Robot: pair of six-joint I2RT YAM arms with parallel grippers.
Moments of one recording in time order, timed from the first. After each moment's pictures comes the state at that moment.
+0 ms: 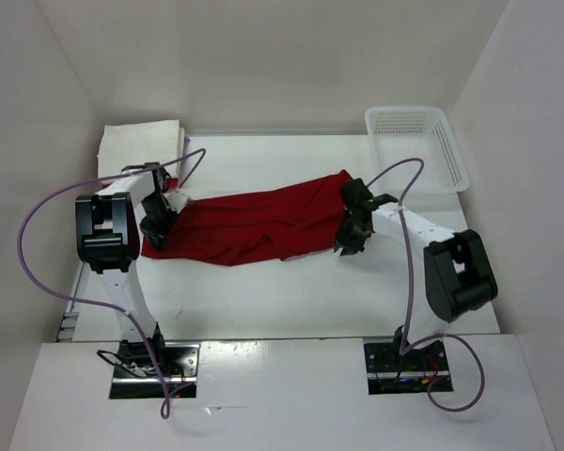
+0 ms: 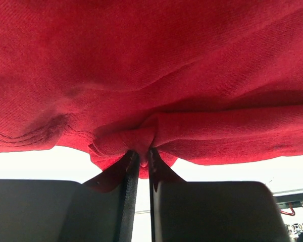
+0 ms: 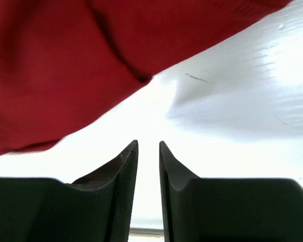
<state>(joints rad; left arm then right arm) 0.11 2.04 1.44 -1.05 -0.02 0.54 0.36 1.58 1.01 -0.66 -0.01 0.78</state>
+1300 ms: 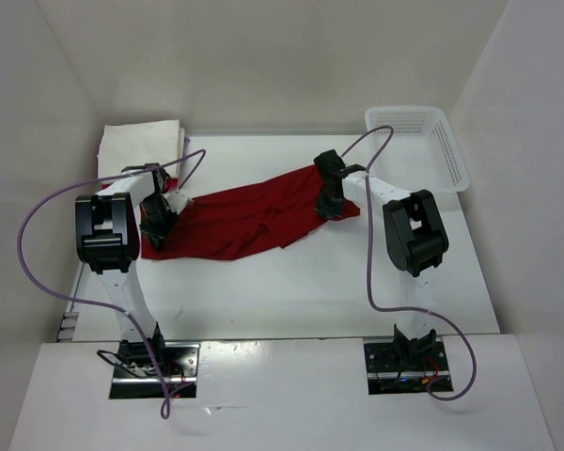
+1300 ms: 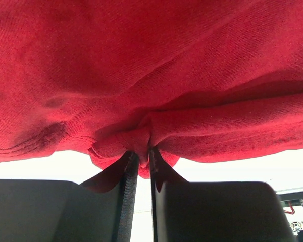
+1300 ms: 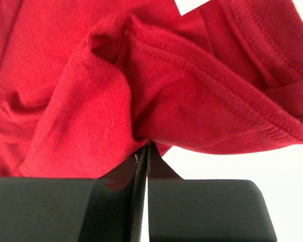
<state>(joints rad) 0.11 2.03 1.43 -1.05 -0.02 0.54 0.40 2.02 1.47 -0.61 0.14 0.74</state>
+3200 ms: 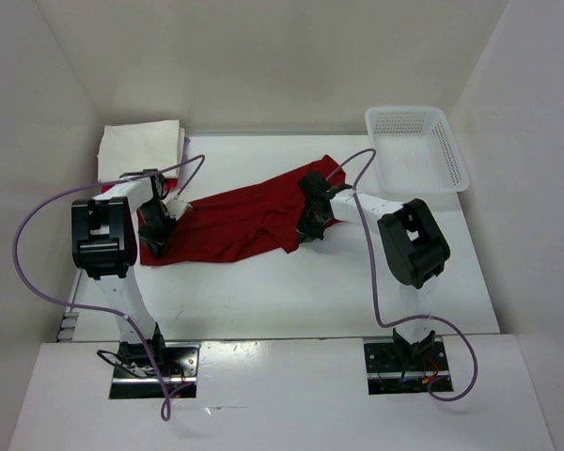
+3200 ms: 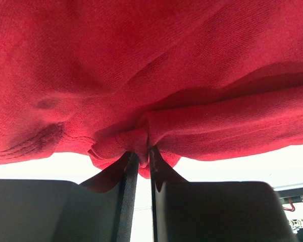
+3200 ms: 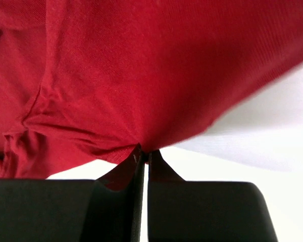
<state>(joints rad) 0.12 1.97 1.34 -1.03 -0.02 0.55 0.54 1.95 1.30 -0.54 -0.07 0.94</state>
